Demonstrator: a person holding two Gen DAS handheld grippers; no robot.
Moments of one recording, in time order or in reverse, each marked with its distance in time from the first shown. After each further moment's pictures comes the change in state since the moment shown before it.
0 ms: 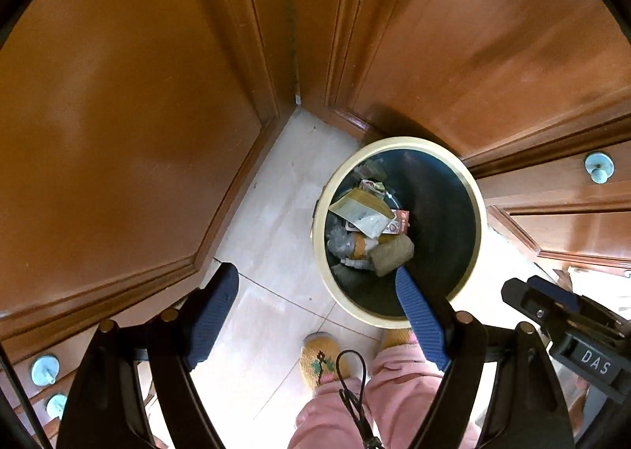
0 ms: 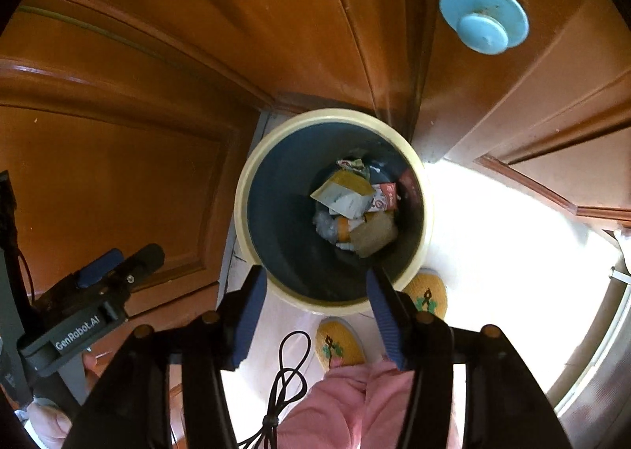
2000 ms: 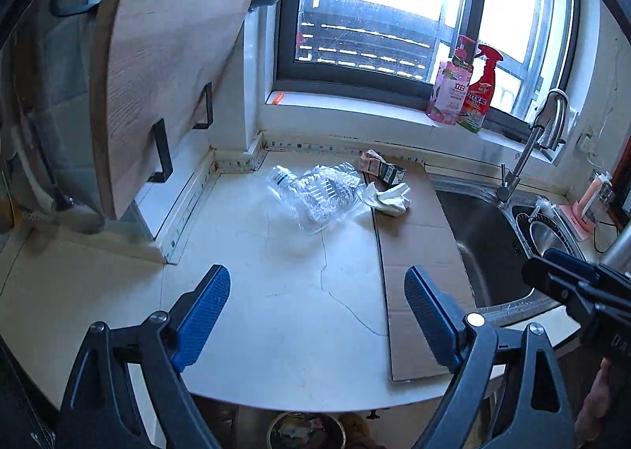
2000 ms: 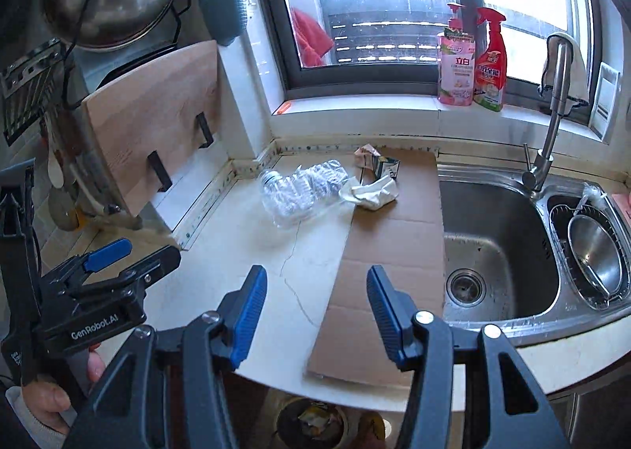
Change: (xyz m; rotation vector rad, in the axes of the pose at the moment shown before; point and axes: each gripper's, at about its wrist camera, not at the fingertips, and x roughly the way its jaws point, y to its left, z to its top) left arm -0.570 -0.188 0.169 0.439 -0.725 -0.254; right arm -0.597 0.067 0.035 0.007 -0.870 -0.150
